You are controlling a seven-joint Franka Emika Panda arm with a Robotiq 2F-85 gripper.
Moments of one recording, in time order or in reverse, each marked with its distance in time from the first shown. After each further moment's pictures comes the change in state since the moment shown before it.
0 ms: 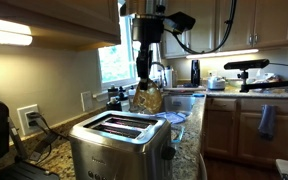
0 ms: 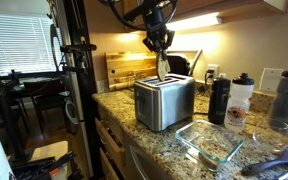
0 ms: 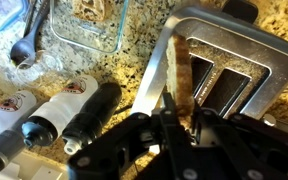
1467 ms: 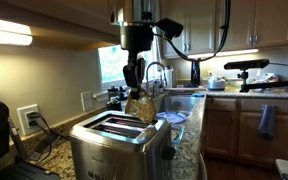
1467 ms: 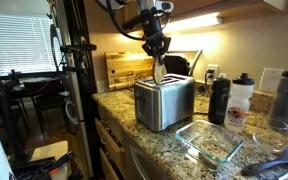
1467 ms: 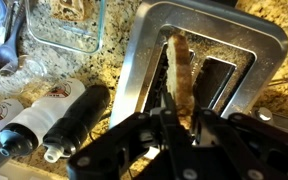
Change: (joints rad) arm 0.012 0.078 0.041 0.043 0.002 -0.002 0.111
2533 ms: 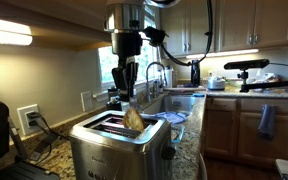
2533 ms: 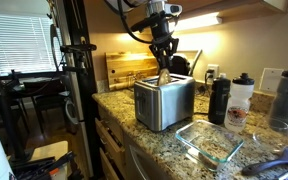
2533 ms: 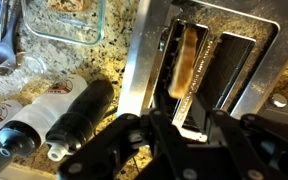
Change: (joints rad) arm -0.002 0.103 -0.022 0.097 0.000 0.000 0.021
